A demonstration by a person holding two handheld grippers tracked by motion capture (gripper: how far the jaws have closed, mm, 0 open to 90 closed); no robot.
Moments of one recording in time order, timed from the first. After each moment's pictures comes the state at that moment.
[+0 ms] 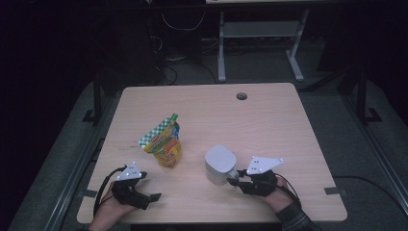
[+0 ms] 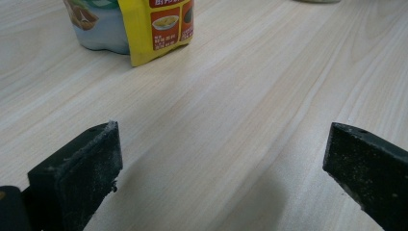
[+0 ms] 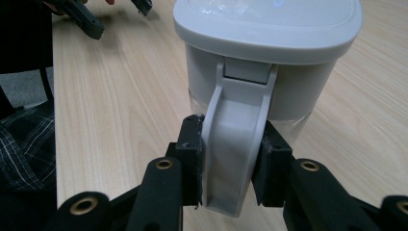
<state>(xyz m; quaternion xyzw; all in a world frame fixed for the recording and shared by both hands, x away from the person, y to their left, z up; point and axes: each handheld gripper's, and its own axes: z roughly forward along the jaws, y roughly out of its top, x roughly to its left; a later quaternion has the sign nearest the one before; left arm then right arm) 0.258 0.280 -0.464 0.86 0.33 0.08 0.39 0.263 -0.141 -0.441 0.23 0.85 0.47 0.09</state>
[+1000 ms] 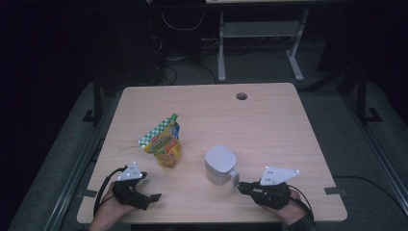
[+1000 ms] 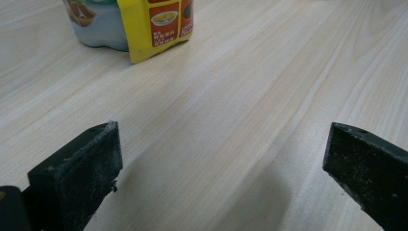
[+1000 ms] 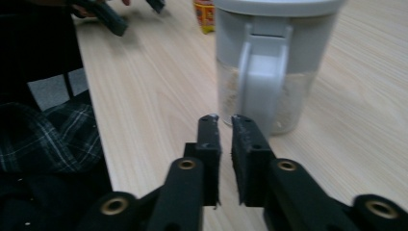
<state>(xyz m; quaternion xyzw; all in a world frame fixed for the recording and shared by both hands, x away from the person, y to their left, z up) 0.257 0.279 -0.465 0.86 0.33 0.08 0.38 0.229 -0.166 -0.438 0.25 0.84 0.48 0.07</state>
